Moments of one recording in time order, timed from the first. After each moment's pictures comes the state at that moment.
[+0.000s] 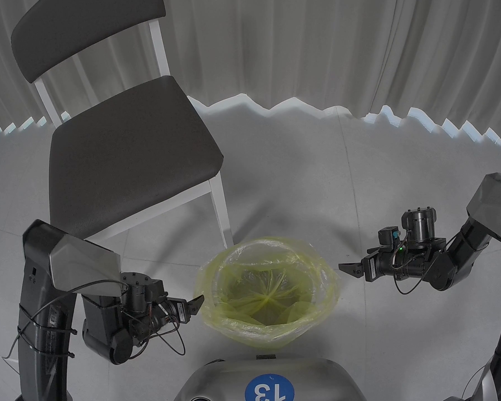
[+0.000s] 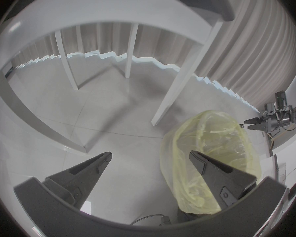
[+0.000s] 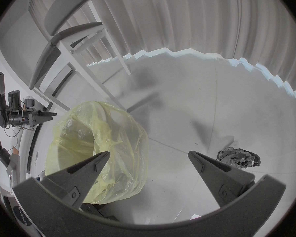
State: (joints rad) left arm -0.32 2.47 -0.46 -1.49 -0.04 -0.22; right arm 0.19 2.20 -0.78 -0.78 0.30 -0.08
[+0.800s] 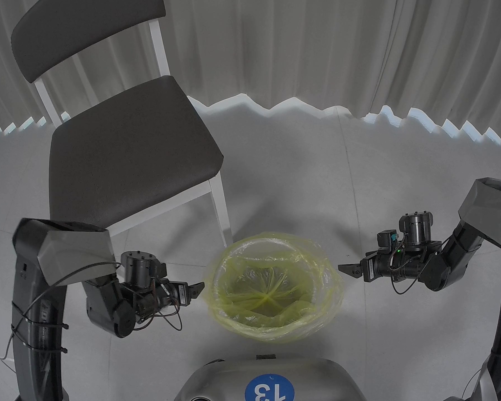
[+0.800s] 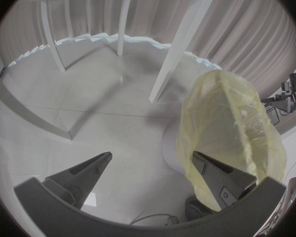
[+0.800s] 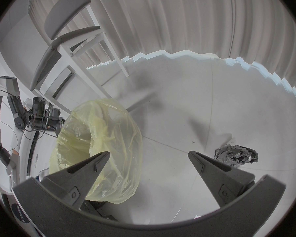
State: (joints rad) left arm -0.27 2.45 -0.73 -1.13 -0.10 -0.19; right arm 0.16 2.27 -0.82 -0.80 0.33 -0.06
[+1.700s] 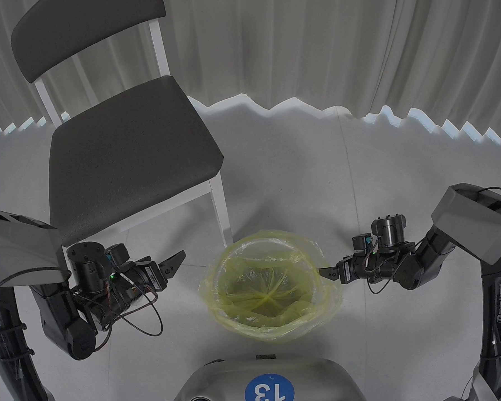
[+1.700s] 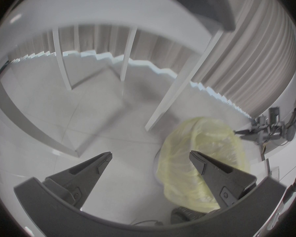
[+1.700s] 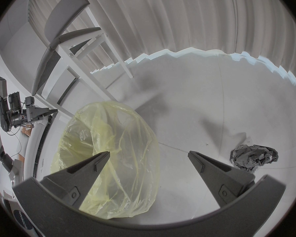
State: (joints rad) left arm -0.28 2.11 -0.31 -1.55 -0.12 -0.41; right arm 0.24 2.42 -1.02 -0.72 0.34 -0.01
